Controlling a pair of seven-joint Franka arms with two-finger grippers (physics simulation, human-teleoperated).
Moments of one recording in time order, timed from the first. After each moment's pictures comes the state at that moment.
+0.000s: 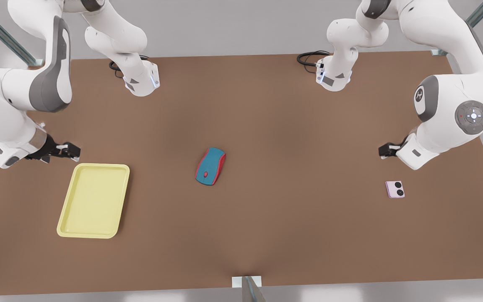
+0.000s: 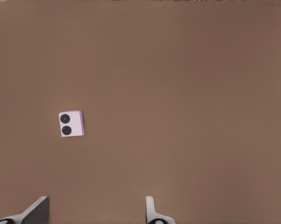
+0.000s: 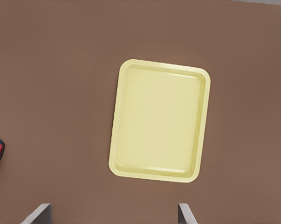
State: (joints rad) left arm -0.12 0.26 0.06 -1.39 0.06 1.54 0.03; right arm -0.08 0.13 0.03 -1.55 -0.06 1.67 -0.09
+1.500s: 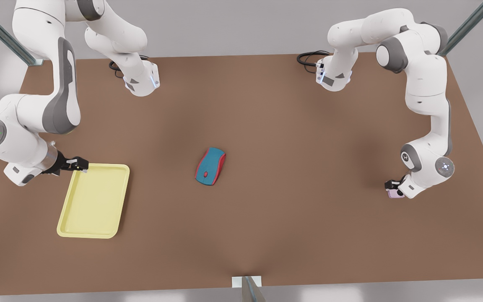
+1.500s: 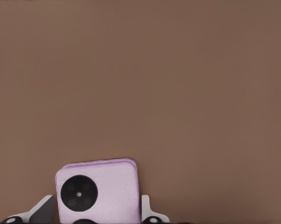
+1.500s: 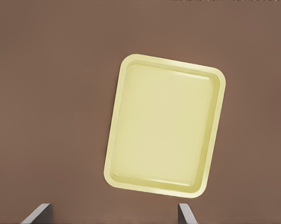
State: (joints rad) left arm 0.16 0.70 0.14 -1.79 -0.10 2.49 0.45; right arm -0.06 0.21 0.00 -1.59 -0.05 1.75 -0.14
